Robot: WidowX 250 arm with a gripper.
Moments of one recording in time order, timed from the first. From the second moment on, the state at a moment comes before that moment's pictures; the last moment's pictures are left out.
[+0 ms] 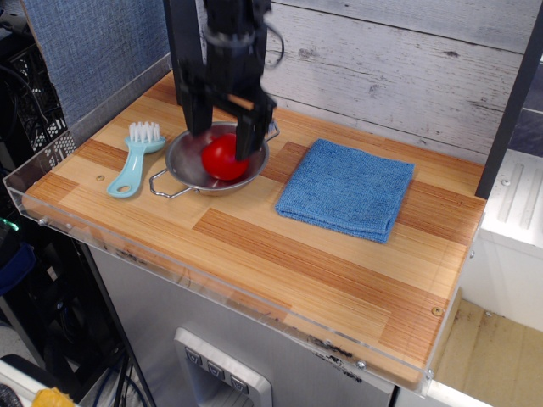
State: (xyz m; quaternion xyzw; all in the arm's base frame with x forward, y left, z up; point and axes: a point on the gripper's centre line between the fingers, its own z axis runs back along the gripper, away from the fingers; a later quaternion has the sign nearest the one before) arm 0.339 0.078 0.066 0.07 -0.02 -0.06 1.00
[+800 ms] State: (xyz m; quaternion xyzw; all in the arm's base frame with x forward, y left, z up) arm 0.330 0.057 0.107 0.04 -0.02 -0.04 1.00
